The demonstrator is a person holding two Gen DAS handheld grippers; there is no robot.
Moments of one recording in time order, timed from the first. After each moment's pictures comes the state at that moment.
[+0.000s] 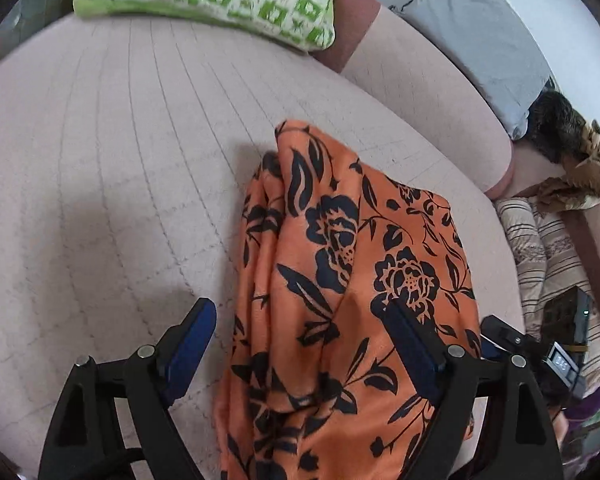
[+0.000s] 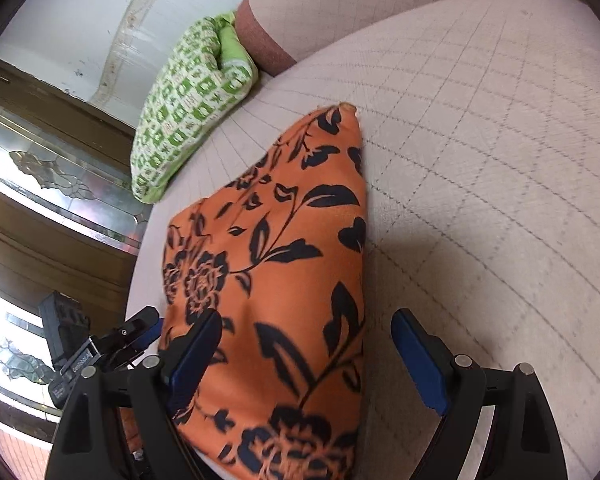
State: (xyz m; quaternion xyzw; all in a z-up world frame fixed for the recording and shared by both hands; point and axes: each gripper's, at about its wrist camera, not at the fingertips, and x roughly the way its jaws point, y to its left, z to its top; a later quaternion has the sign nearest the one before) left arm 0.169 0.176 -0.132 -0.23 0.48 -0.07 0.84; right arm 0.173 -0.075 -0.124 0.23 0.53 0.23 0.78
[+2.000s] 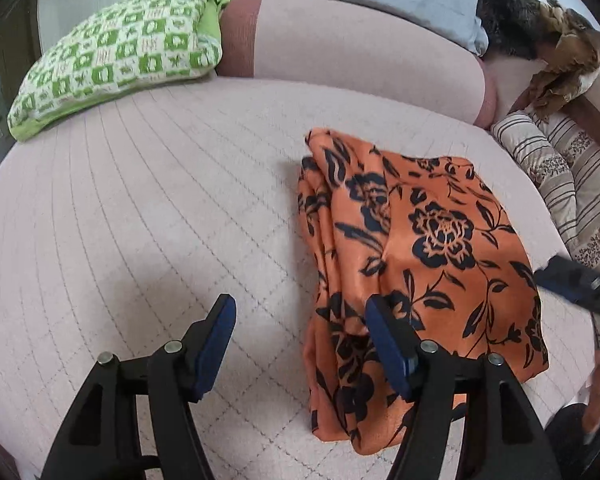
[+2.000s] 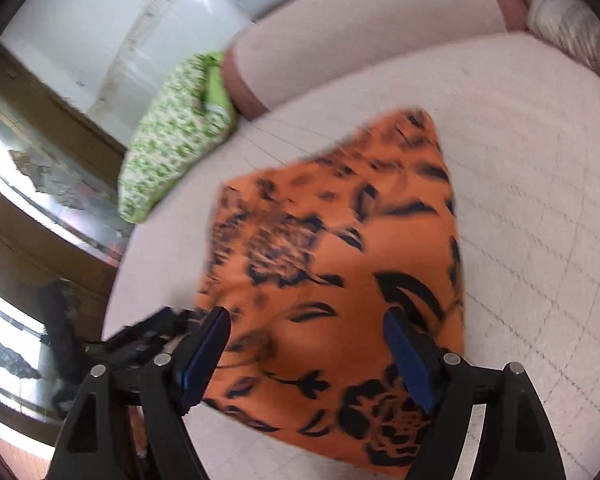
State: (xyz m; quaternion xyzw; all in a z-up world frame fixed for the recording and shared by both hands) left arm 0.118 0.162 -0.109 -0.03 0.45 -0.06 0.89; right arm 0.158 -0.162 -0.064 0.20 0.48 0.20 0.83
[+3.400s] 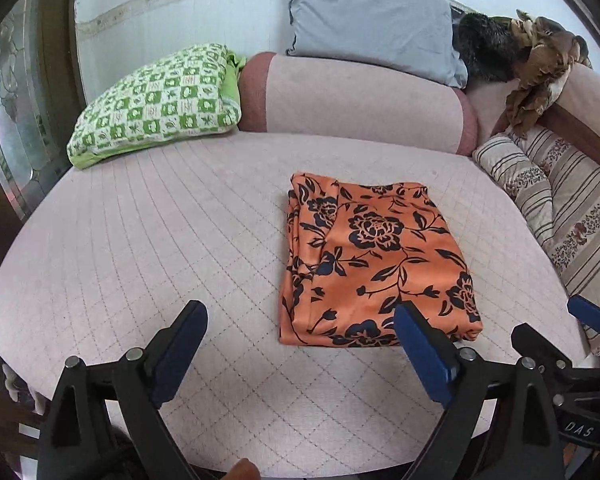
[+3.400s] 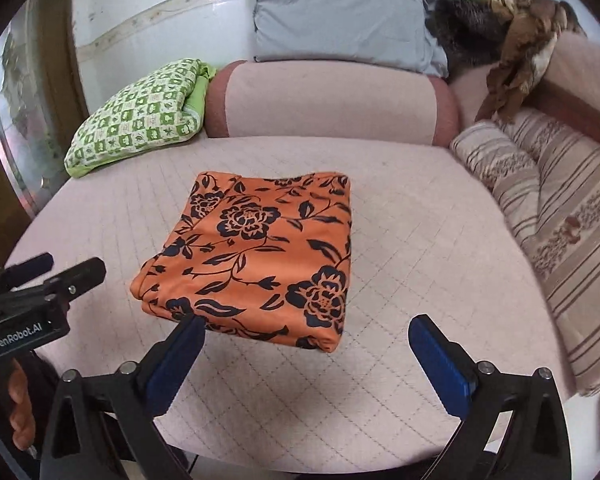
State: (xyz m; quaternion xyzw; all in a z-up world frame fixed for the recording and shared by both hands) left arm -0.016 0.129 -0.031 -0.01 0.38 -0.01 0.93; right arm -0.003 -0.141 0.013 -0.04 0.40 0.03 0.92
